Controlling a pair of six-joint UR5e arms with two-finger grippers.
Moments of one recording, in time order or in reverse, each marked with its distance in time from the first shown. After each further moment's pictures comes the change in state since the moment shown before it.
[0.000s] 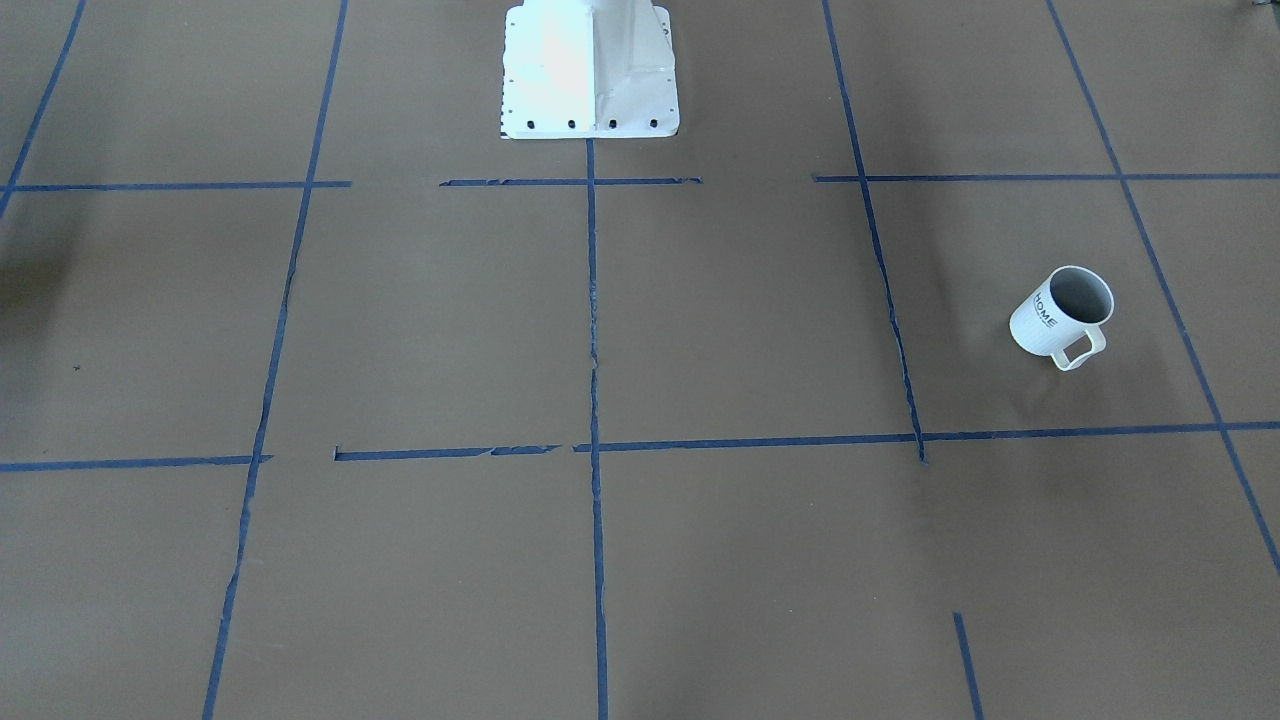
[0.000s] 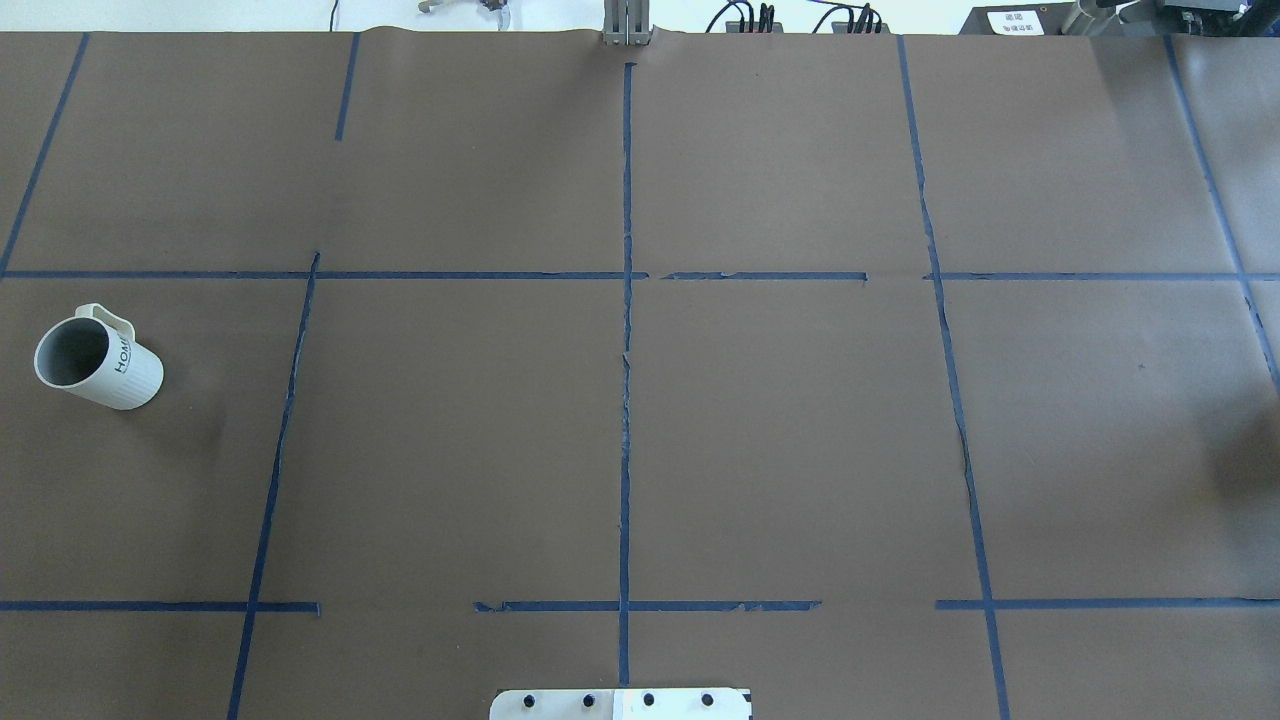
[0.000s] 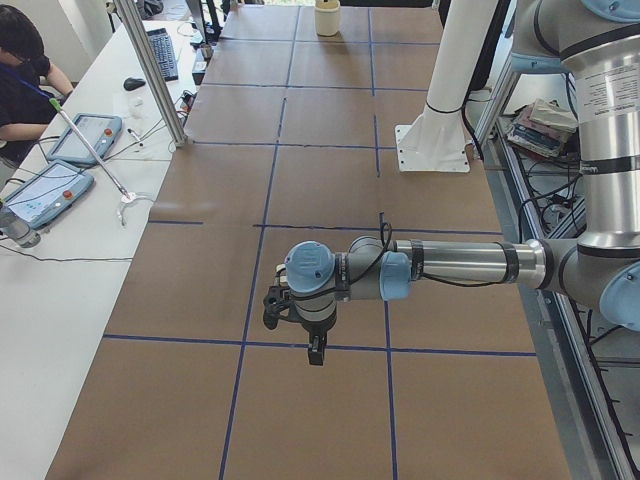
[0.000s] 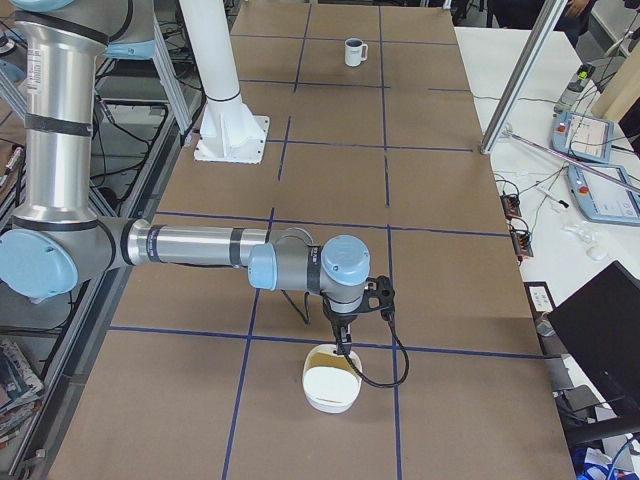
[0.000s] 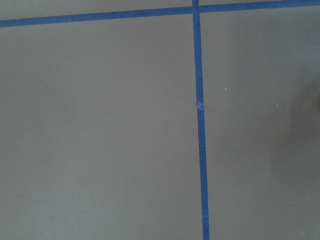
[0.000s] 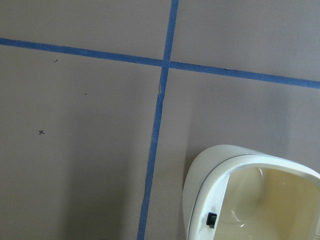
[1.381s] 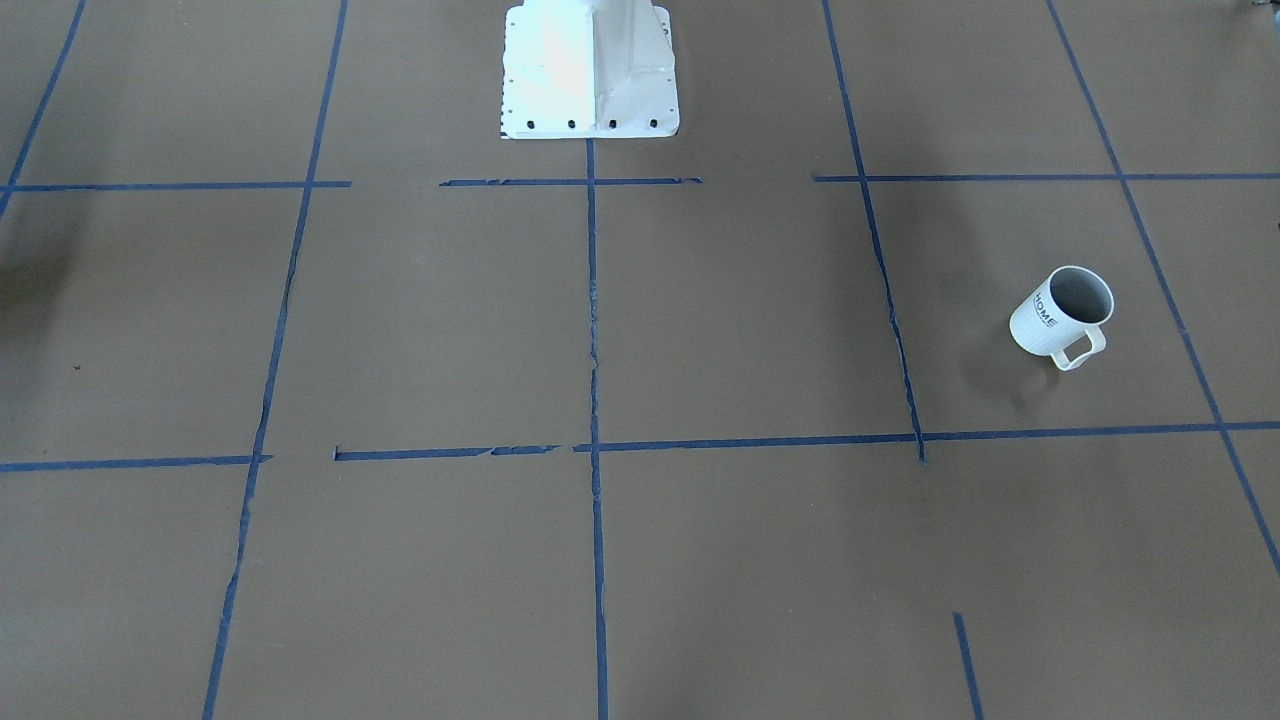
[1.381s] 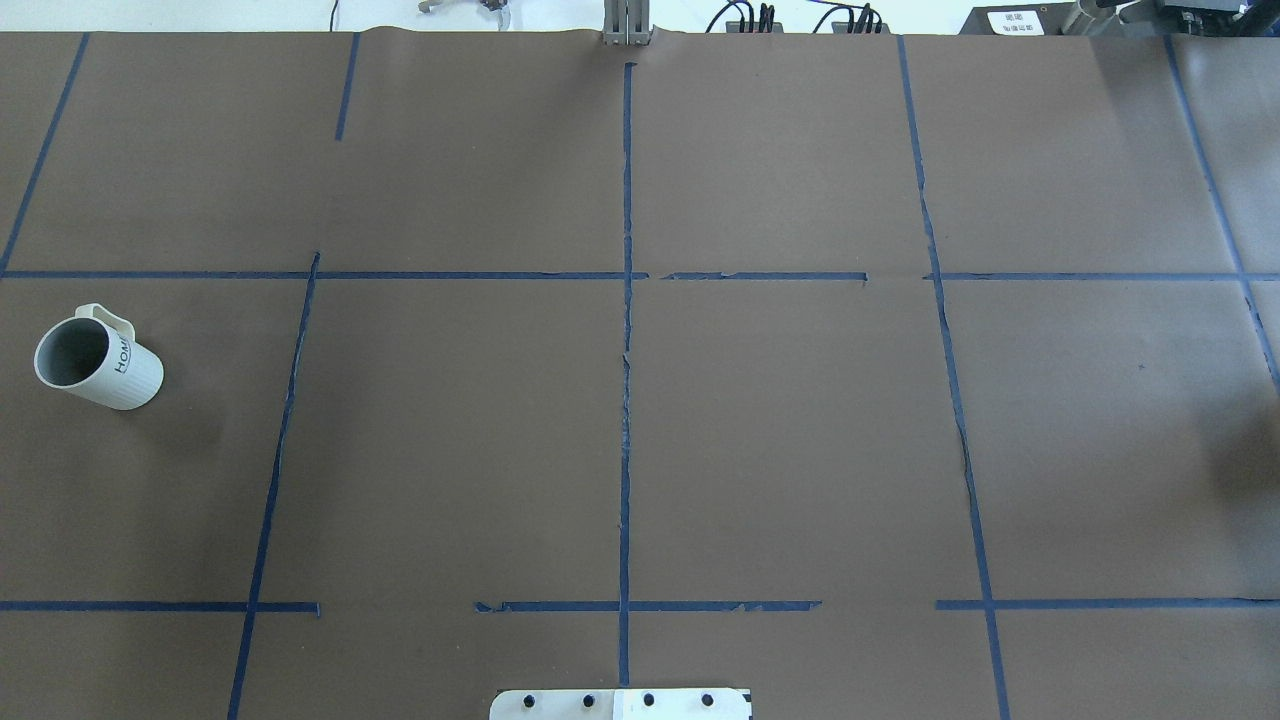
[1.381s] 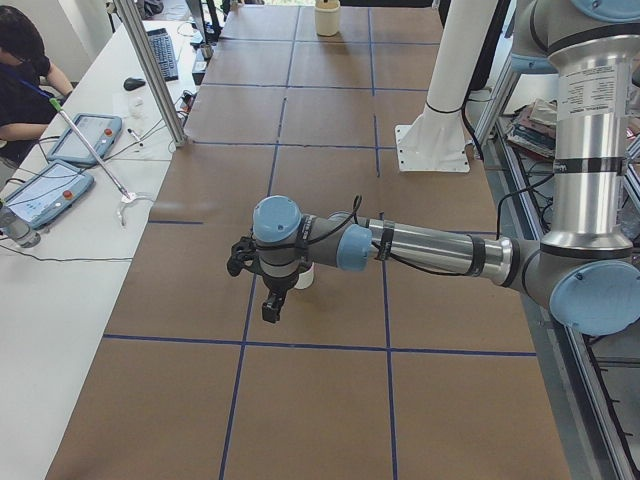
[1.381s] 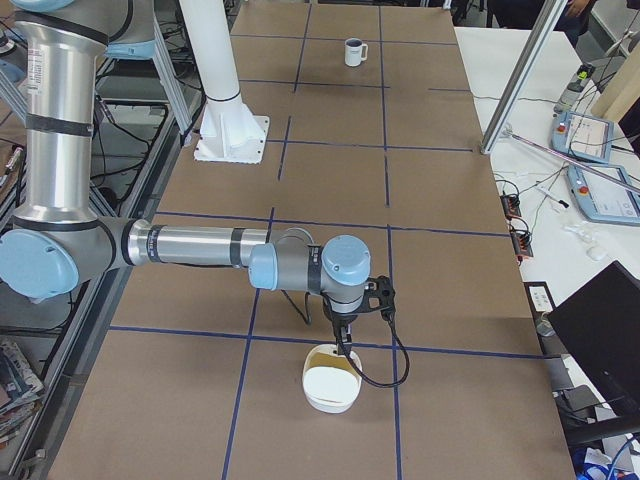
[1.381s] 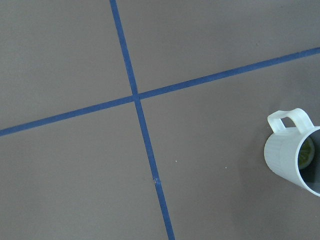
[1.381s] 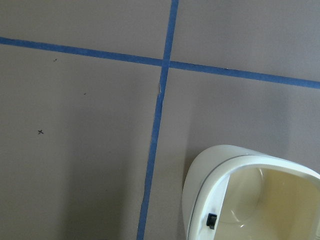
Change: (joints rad) left arm 0.069 -0.143 -0.003 -0.100 0.000 -0.010; right arm -0.003 0.002 -0.002 0.000 -0.003 0.000
